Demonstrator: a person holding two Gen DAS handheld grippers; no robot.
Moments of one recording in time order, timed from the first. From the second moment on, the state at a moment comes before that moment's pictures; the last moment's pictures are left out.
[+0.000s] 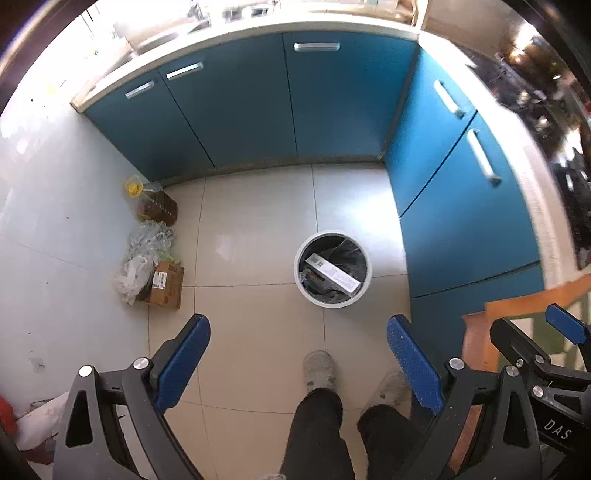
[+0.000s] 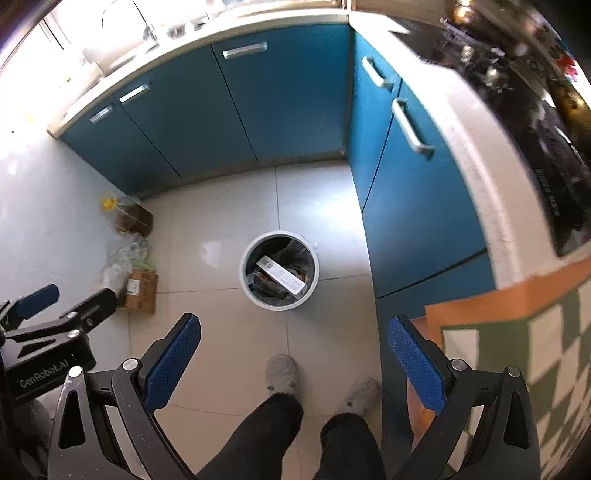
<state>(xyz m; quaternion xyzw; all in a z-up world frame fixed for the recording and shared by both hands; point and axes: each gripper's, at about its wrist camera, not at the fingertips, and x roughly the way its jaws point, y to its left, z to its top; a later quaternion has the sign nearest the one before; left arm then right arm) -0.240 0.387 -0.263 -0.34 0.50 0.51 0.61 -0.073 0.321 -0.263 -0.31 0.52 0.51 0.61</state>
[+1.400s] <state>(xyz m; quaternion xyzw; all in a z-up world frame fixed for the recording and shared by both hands) 0.437 0.087 -0.342 -0.04 0.67 0.02 0.74 0.483 -0.158 -0.318 0.14 0.60 0.00 0.79</state>
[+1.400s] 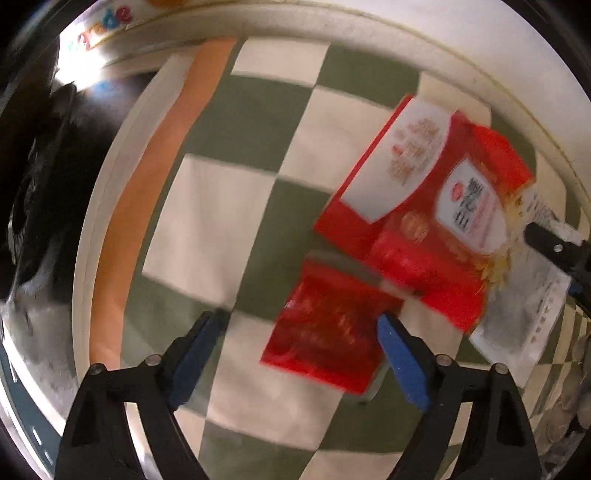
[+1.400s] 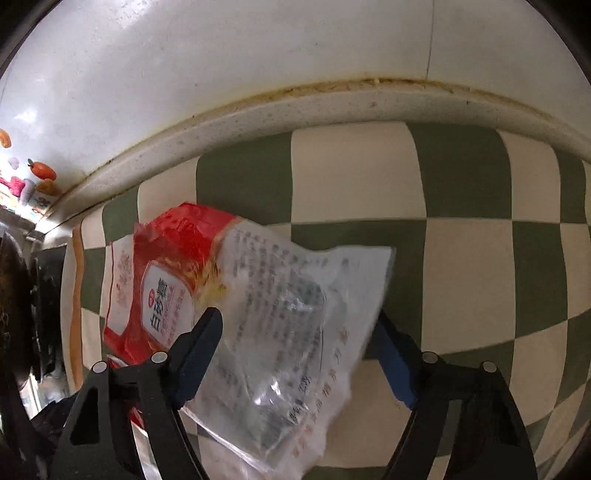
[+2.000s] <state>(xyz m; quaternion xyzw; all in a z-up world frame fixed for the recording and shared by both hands) 0.382 0.098 -0.264 -0.10 0.61 0.03 0.79 0.445 -0.184 -0.239 0.17 0.51 0.02 0.85</state>
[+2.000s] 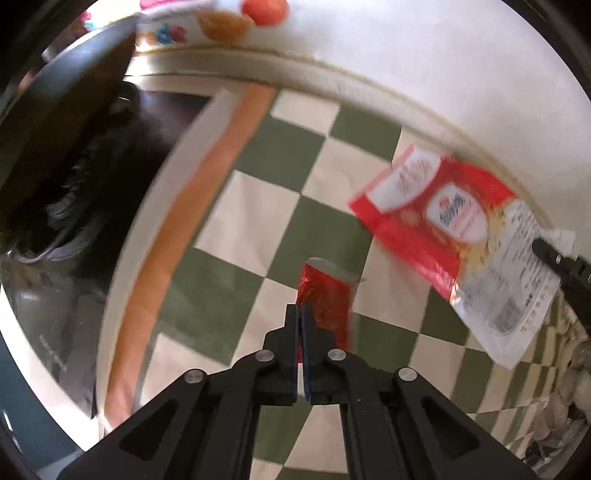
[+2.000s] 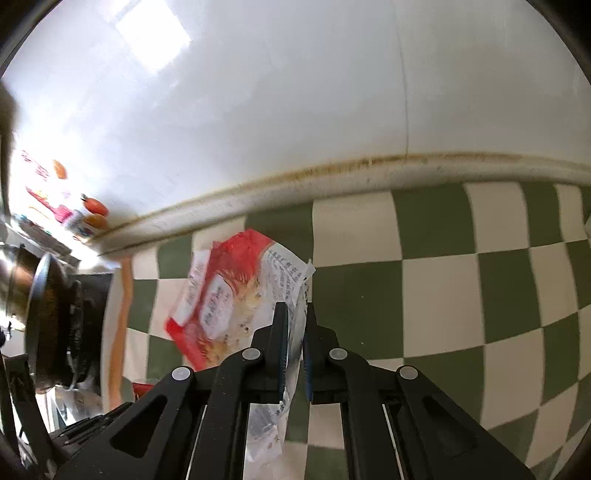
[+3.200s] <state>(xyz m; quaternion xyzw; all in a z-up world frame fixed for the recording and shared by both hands) 0.202 0.300 -0.310 -0.32 0.56 0.05 0.76 0.319 -0.036 -0.195 0.10 0.49 0.12 0.86</state>
